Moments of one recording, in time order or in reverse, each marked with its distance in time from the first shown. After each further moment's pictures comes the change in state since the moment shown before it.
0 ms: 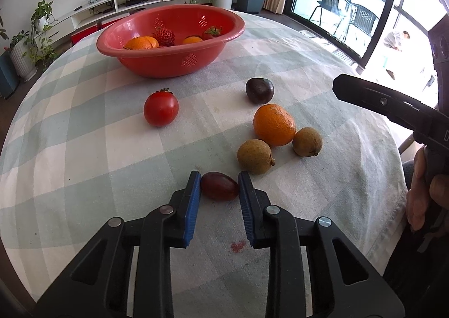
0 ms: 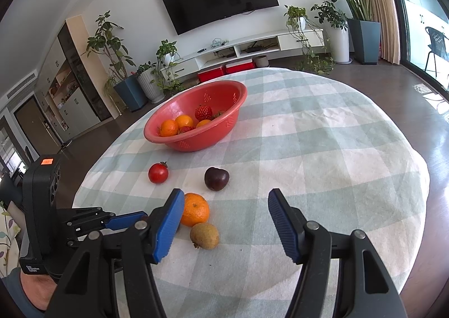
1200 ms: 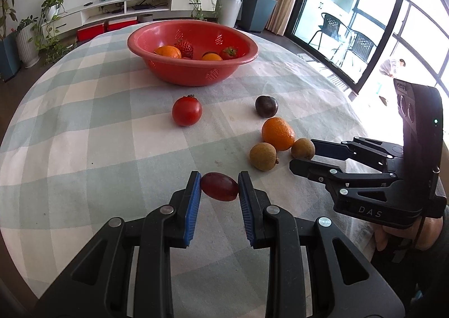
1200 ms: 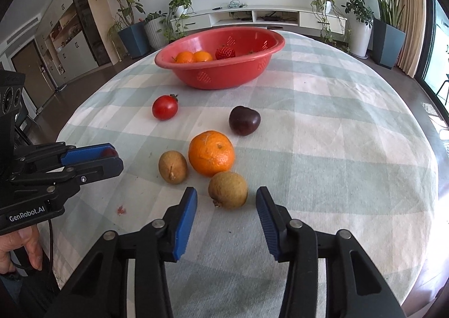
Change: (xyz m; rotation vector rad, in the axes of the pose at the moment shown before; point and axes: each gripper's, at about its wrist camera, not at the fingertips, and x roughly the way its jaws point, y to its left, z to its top) left arm -0.040 0.027 -0.019 -0.099 -0.092 -0.060; right arm 0.038 0.039 -0.034 -0.191 0.212 -0.069
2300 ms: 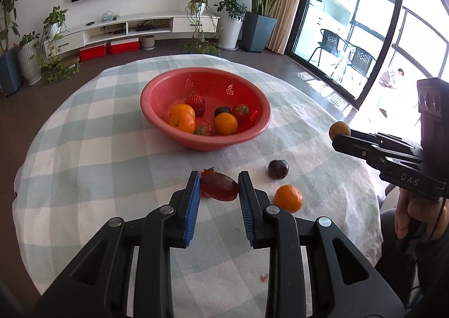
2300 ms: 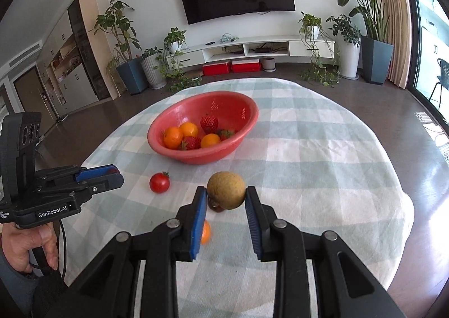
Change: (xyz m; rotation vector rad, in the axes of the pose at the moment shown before) left arm -0.023 0.019 0.077 0.025 -0.109 0.019; right arm -0.053 -0.032 0.073 0.038 -0.190 0.016
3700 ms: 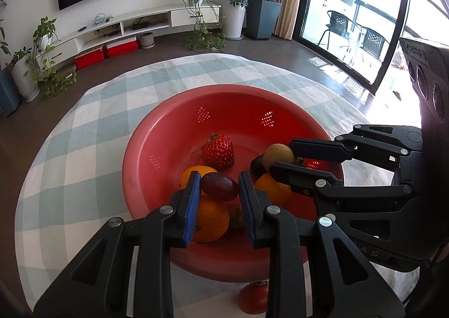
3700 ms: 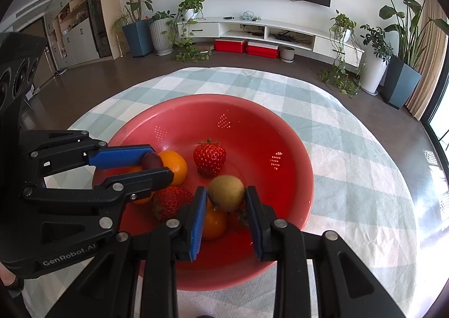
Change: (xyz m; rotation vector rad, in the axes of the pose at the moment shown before) left arm 0.132 0.032 0.087 0.070 0.079 0.056; right arm 0.149 0.021 0.066 -0.185 0.159 -0.045
